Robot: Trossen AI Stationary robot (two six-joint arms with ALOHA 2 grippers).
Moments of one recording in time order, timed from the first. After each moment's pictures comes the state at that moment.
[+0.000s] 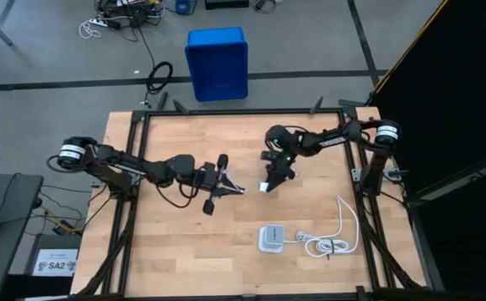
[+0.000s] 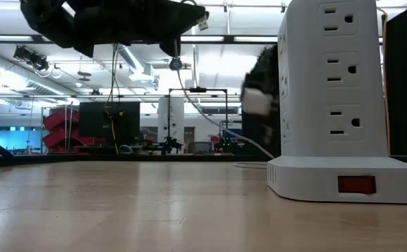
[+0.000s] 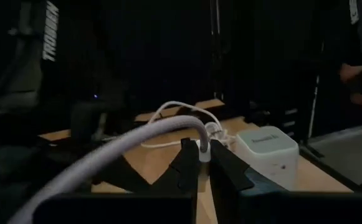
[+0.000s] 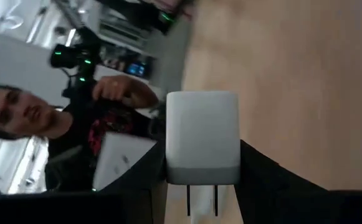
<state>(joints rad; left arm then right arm) -0.03 1.42 0.61 0.83 0.22 0.10 -0.40 1.80 0.82 0.04 -1.23 0.30</state>
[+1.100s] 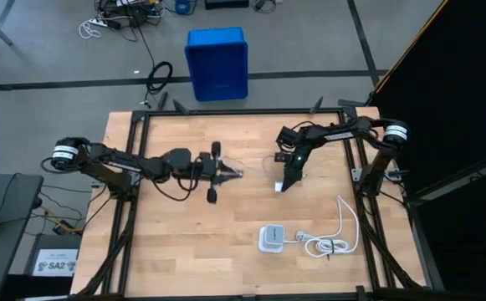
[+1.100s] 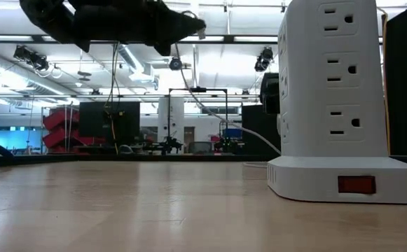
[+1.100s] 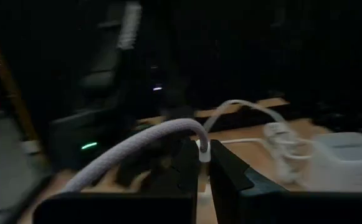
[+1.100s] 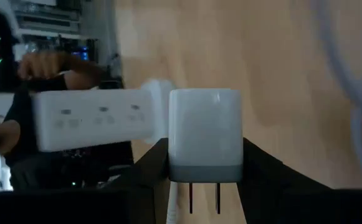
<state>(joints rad) 0.05 1.33 0.62 0.73 0.05 0.15 -0.46 1.70 0.85 -0.54 -1.02 0.01</state>
